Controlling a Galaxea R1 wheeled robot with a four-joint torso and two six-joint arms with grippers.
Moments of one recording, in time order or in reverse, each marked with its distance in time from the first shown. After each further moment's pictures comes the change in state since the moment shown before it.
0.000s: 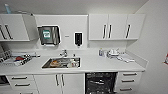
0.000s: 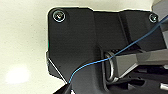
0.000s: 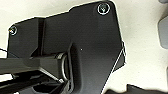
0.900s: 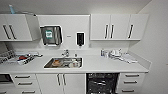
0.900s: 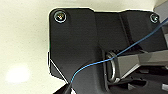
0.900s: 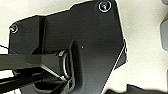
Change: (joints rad) left arm -0.003 -0.004 0.000 0.001 -0.002 0.001; right arm -0.007 0.005 -0.002 -0.001 -0.003 0.000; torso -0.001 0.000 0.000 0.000
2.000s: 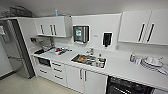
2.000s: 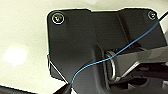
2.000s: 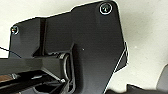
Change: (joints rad) left arm 0.001 0.002 -0.001 0.003 0.001 0.047; right arm 0.007 0.005 -0.003 -0.003 0.003 -0.003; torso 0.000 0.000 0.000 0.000
